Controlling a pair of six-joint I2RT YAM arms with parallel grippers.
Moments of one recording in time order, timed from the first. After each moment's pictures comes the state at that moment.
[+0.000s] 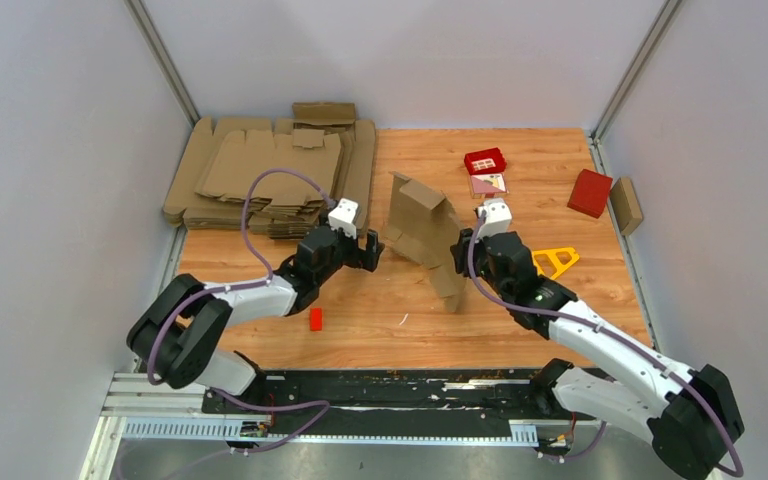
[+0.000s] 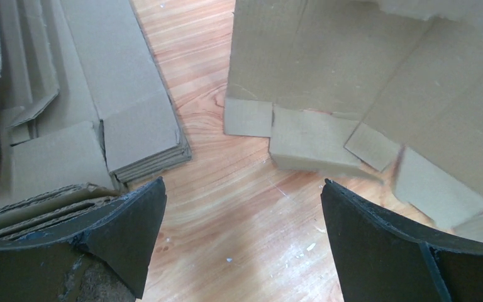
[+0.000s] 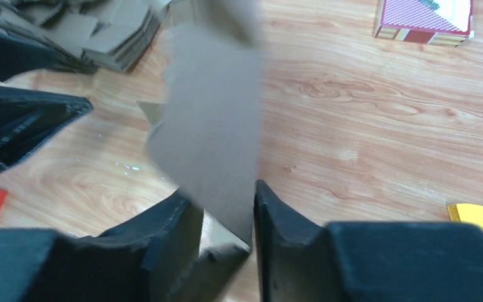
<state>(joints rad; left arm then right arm) -0.64 1.42 0.53 0.60 -0.10 -0.19 0.68 0.98 0.60 -0.04 0.26 0.27</state>
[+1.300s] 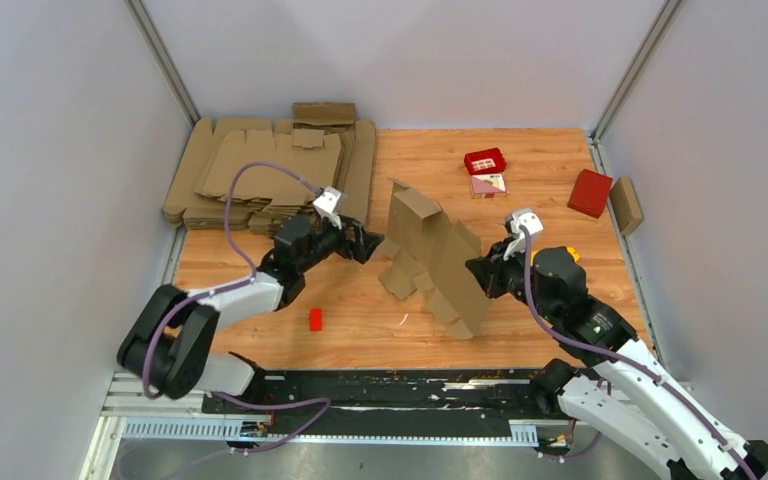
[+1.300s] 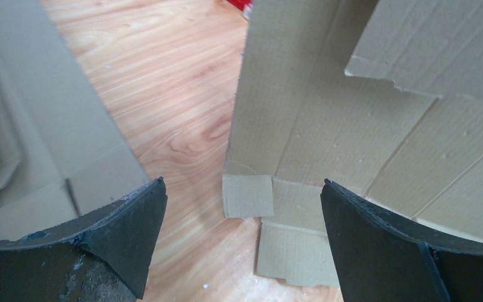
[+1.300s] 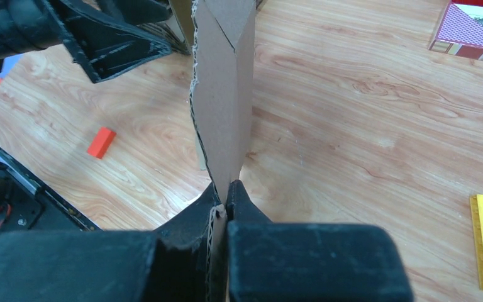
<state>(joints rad) -0.49 1.43 0.54 0.74 0.31 -0.21 0.68 0.62 0.70 -0.40 0.04 0.26</state>
